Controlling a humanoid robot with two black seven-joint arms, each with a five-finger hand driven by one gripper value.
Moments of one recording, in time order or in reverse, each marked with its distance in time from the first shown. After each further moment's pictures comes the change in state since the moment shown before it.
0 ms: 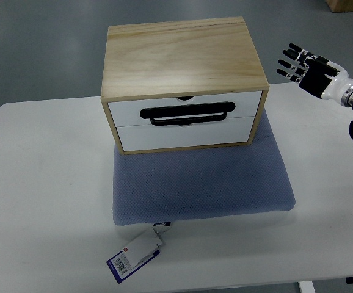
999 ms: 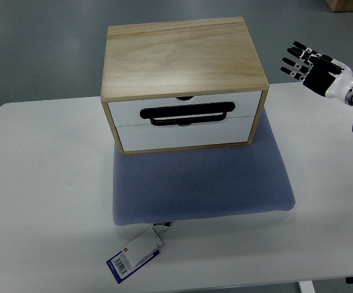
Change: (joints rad) left arm 0.000 0.000 -0.004 -0.001 0.003 0.000 -0.003; right arm 0.005 -0.016 0.005 -0.001 0.001 -0.006 0.000
